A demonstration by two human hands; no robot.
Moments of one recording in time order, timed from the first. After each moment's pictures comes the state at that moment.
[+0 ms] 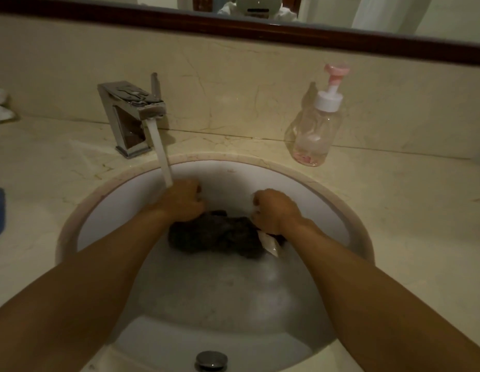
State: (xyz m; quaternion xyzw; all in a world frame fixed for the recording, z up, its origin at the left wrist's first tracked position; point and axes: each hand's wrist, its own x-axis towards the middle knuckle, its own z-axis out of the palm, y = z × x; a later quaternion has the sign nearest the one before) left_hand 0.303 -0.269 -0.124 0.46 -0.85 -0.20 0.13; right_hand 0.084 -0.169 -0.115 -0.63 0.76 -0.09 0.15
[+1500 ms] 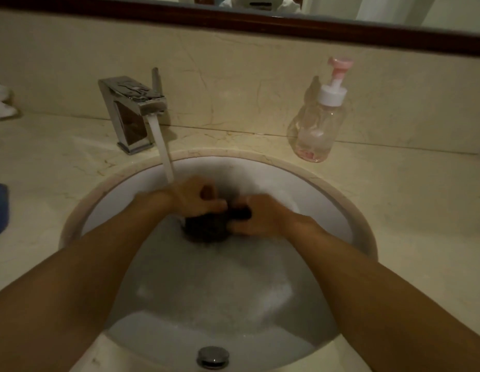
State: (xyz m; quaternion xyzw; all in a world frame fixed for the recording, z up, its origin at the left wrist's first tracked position) left_hand 0.300 -0.261 -0.101 0.38 -0.90 -0.21 0.07; right_hand 0.096 -0.160 -0.120 -0.73 0.64 -0.16 0.17
